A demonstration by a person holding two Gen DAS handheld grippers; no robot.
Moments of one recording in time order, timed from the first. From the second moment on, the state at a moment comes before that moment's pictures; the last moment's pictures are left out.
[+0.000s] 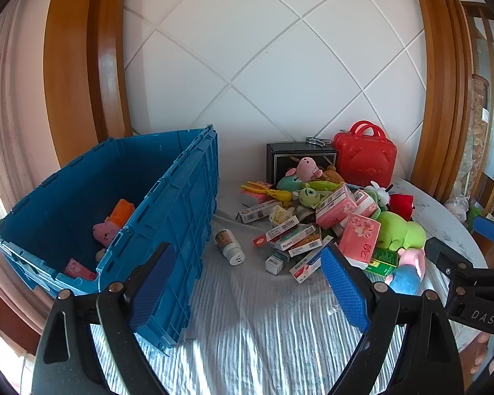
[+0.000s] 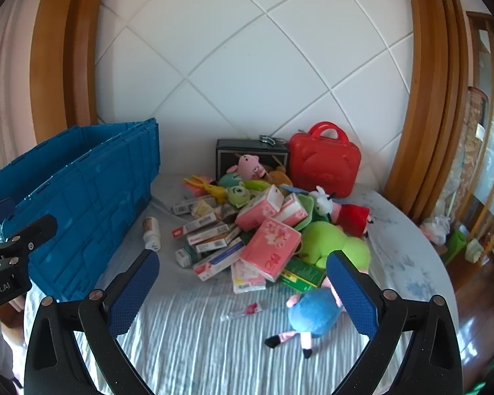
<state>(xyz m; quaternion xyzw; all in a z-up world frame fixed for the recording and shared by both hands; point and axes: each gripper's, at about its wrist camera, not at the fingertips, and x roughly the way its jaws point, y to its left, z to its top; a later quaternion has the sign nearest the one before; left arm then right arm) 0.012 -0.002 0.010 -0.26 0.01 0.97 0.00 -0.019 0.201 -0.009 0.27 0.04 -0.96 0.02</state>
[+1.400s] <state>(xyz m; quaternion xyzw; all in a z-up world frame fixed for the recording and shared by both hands) -0.012 -0.005 -0.009 -0.28 0.03 0.96 0.04 -0.025 0.208 -0.022 0.29 0.01 -0.96 -0.04</state>
